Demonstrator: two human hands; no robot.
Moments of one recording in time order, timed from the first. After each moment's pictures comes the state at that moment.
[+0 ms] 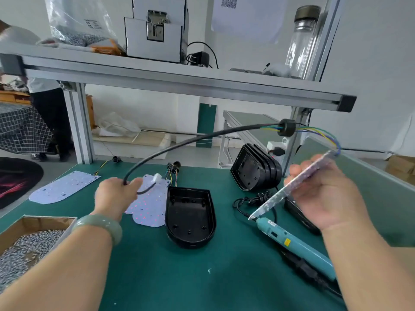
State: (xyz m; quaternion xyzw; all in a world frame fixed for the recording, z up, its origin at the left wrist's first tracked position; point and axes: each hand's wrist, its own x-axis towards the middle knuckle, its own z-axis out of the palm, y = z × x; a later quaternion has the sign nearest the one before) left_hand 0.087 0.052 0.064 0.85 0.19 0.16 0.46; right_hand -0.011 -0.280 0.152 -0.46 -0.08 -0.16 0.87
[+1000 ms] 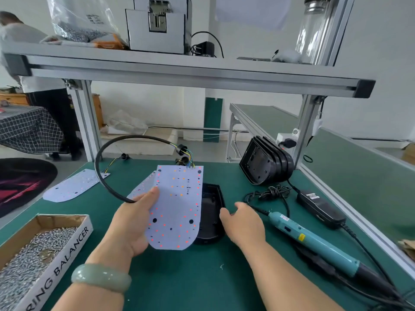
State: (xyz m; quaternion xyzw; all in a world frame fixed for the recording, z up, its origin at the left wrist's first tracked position) left_hand 0.026 0.018 0.056 0.56 0.14 0.03 0.82; right_hand 0.043 -0.183 0.036 -0.93 0.16 -0.01 0.34
